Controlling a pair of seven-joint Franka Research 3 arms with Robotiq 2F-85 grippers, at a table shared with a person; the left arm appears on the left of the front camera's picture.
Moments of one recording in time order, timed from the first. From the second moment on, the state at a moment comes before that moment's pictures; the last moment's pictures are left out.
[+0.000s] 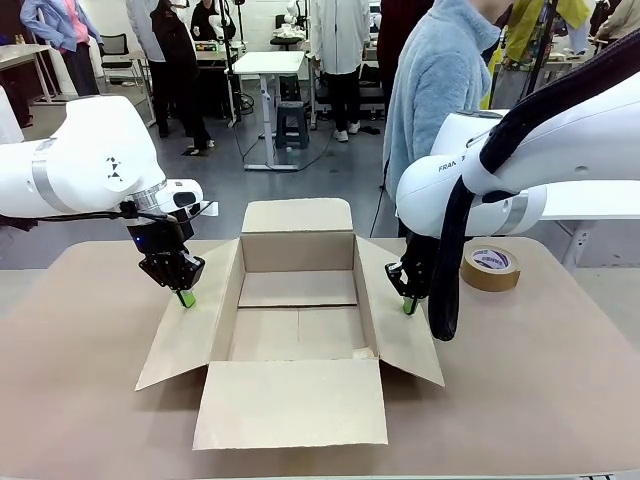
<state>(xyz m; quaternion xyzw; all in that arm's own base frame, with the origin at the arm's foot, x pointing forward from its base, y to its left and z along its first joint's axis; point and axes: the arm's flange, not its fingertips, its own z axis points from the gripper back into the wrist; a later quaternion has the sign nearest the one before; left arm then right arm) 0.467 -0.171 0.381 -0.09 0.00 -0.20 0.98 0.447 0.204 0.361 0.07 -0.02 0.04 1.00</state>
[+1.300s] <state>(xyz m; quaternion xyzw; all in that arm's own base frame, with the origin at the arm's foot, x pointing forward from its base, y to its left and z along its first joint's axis) 0.467 -0.171 0.381 -0.09 0.00 -0.20 0.98 0.447 0.204 0.361 0.07 -0.02 0.04 1.00</state>
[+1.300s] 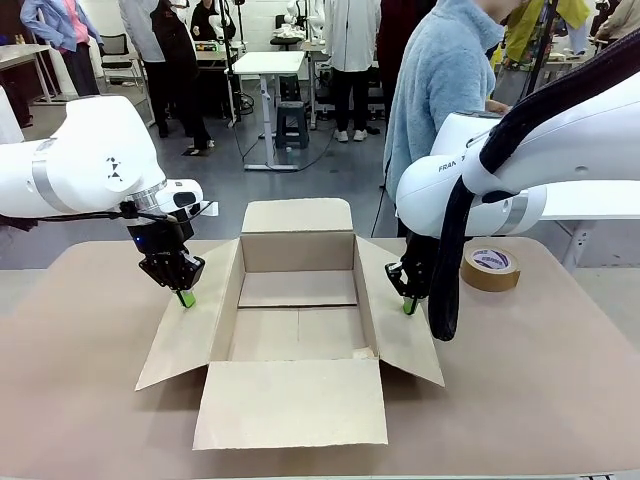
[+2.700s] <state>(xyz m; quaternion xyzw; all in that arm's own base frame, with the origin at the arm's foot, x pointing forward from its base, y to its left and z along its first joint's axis) 0.467 -0.171 0.381 -0.09 0.00 -0.20 0.98 0.447 0.204 0.361 0.07 -0.02 0.04 1.00</state>
